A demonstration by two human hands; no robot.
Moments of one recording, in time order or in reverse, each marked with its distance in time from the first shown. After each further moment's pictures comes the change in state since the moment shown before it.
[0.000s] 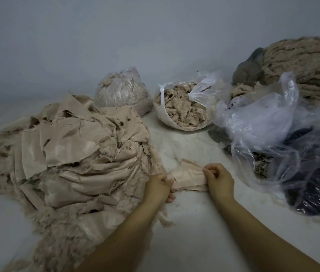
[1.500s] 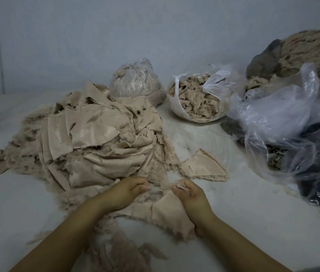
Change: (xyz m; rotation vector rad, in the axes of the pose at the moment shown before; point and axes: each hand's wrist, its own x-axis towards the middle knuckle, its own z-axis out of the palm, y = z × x) left_hand -0.038 -0.017 -0.137 0.622 -0.381 0.400; right_hand -0.116 -0.035 0.038 0.271 -0.556 0.155
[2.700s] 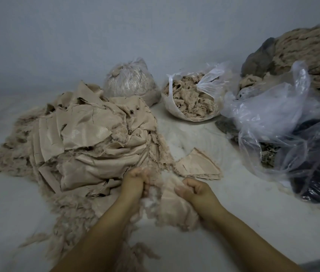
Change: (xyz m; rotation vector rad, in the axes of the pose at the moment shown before) left_hand 0.026 0.041 0.046 -0.750 0.508 -0.406; right_hand 0.006 0.001 -0.037 -0.001 -0.121 -0.023
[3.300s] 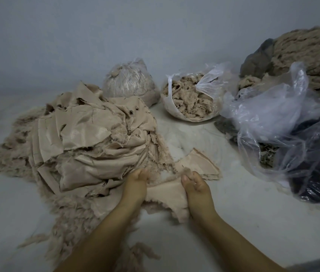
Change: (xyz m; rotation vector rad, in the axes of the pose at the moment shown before) left_hand 0.002 -0.008 0.002 0.179 0.107 0.218; right_hand 0.005 0.002 0.021 0.194 0.294 -0.059
